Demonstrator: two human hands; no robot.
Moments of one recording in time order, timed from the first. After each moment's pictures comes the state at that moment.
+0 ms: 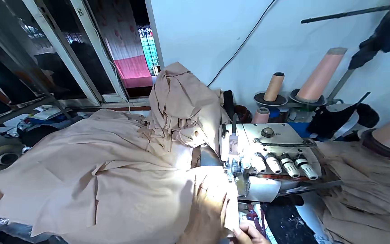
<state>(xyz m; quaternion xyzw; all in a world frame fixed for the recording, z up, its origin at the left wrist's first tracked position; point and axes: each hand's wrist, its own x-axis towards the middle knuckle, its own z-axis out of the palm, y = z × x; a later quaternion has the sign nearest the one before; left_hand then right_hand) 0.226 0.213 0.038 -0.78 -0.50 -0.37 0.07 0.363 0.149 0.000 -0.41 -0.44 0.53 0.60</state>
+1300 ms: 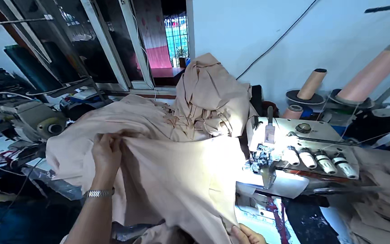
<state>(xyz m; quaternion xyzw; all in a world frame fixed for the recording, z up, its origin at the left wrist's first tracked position) -0.071 0.188 0.116 -0.51 -0.73 -0.43 0.14 0.346 0.128 -0.016 -0.43 -0.57 0.57 0.42</state>
